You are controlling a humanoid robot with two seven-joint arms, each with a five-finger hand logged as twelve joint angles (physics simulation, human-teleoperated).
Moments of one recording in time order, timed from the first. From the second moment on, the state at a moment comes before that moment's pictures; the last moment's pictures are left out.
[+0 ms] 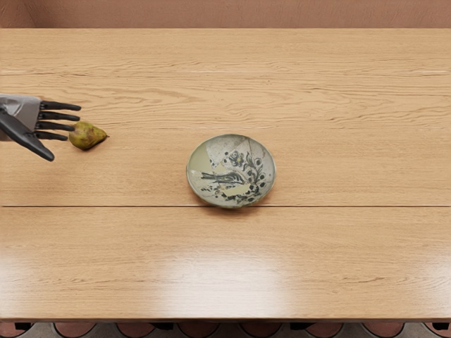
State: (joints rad) left arm -0.96 0.93 -0.58 -1.07 0.14 -0.61 0.61; right arm -0.03 0.00 0.07 0.18 -0.24 0.22 -0.22
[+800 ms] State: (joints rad) left arm -1.06 0.65 -0.49 -1.07 0.87 -0.13 0.61; right arm -0.03 0.00 0.07 0.18 -0.24 0.22 -0.22
